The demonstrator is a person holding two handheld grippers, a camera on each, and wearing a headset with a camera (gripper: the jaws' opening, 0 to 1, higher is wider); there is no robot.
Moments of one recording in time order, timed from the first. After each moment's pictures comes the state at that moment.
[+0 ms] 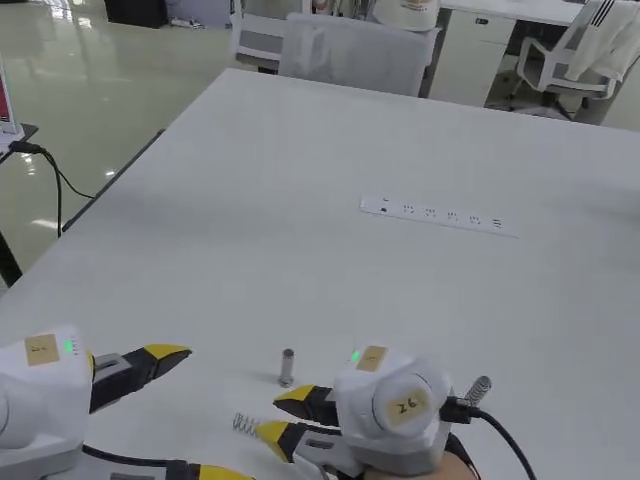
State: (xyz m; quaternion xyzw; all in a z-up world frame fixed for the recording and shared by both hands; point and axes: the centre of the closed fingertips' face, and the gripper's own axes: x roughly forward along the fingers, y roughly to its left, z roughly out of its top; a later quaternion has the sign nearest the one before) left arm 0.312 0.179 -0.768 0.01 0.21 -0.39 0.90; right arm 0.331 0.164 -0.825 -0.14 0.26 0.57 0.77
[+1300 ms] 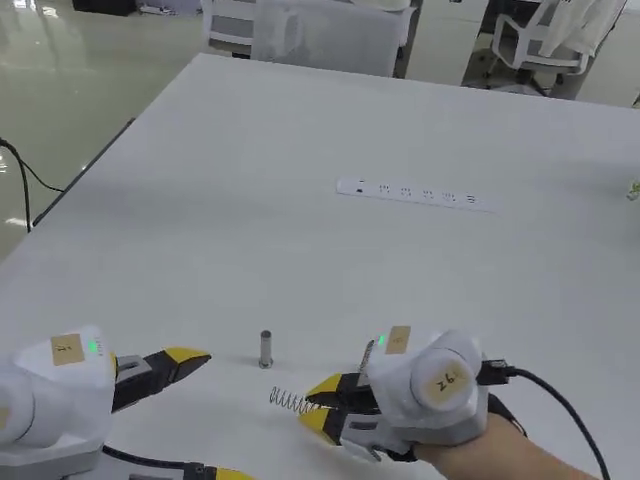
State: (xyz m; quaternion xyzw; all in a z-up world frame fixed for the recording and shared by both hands) left arm 0.302 0.137 -0.777 0.02 0.23 -0.44 0.87; right arm 0.326 0.090 -0.812 -0.22 0.26 0.59 0.73
